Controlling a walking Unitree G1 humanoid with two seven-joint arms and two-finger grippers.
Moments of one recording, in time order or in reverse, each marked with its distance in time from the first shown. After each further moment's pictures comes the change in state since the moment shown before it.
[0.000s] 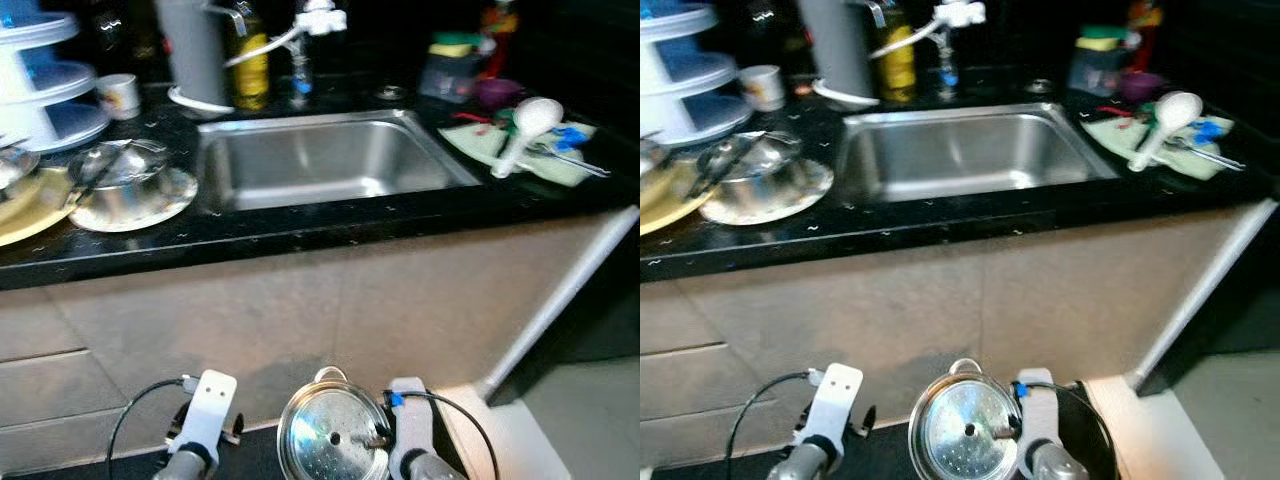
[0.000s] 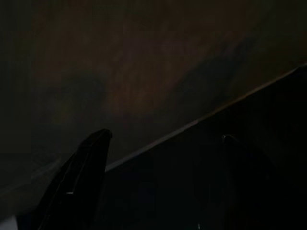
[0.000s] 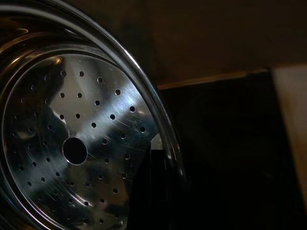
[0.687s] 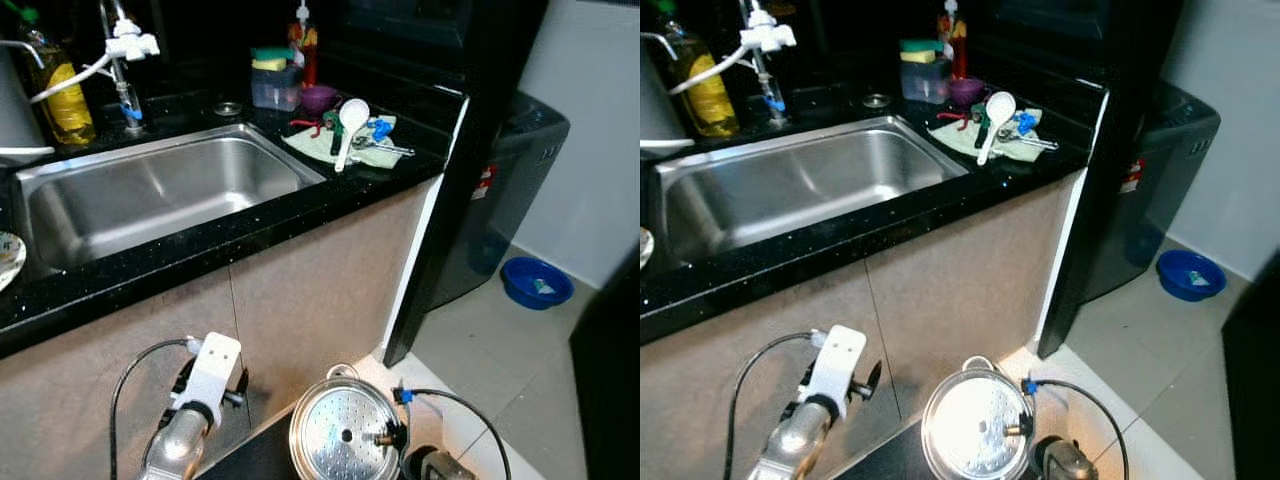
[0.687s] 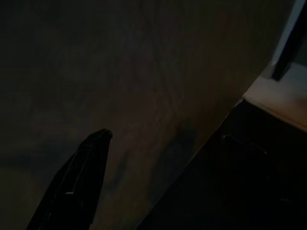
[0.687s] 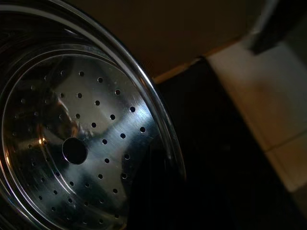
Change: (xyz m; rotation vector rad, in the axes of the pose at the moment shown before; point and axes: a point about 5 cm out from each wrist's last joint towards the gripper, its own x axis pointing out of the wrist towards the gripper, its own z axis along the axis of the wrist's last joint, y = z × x) left arm 0.006 0.001 0.034 0.027 -0.141 -0.030; right arm 0.001 -0.001 0.003 0.000 -0.009 0.033
